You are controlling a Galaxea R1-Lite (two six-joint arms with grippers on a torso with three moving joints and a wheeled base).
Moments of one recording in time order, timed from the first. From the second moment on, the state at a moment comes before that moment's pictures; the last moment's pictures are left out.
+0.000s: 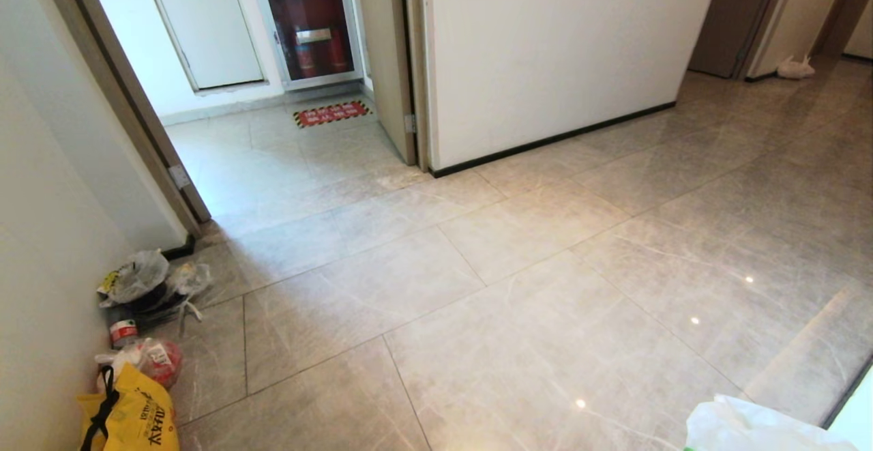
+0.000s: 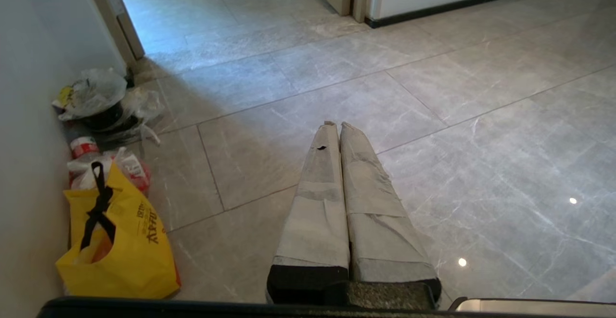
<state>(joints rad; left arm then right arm) 0.00 0.00 0.00 0.00 0.00 0.00 -0.01 0.00 0.00 0.01 0.01 -0.05</state>
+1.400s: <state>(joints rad) 0.00 0.00 0.00 0.00 0.00 0.00 -0.01 0.00 0.00 0.01 0.01 -0.05</state>
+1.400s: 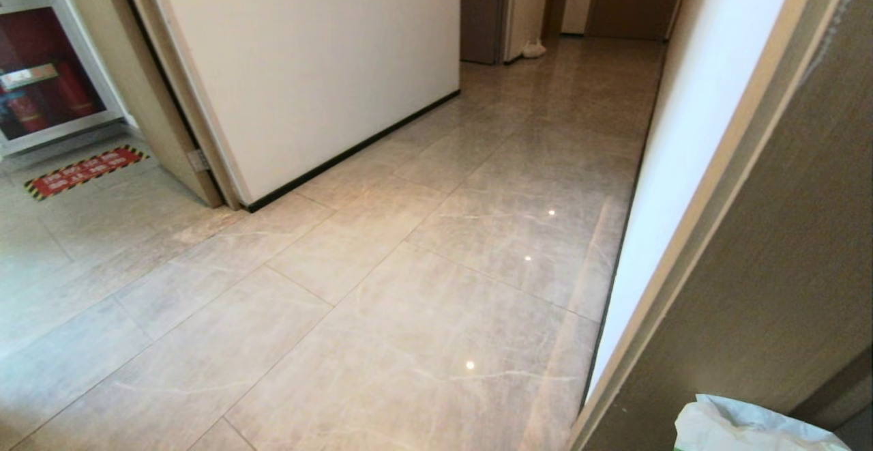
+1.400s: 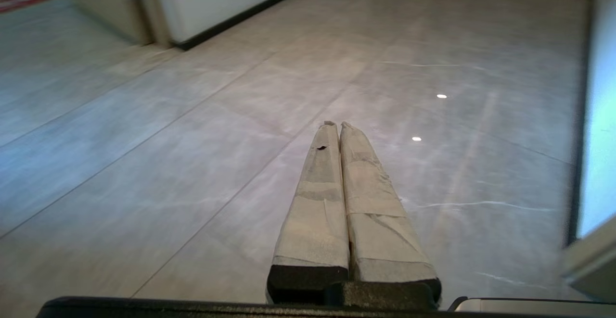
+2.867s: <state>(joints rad) 0.00 0.00 0.00 0.01 0.00 0.00 -0.01 0.00 0.00 0.01 0.01 -0.04</state>
